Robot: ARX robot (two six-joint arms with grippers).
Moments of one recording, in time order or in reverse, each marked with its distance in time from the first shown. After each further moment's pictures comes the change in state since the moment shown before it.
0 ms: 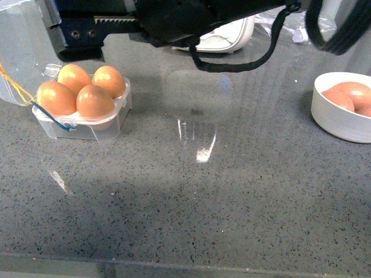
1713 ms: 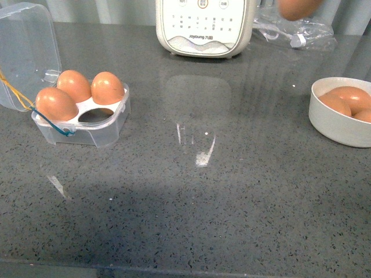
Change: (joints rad) left arm 0.000 0.000 0.000 0.000 0.000 0.000; right arm -0.294 -0.448 -0.360 0.059 0.090 0.086
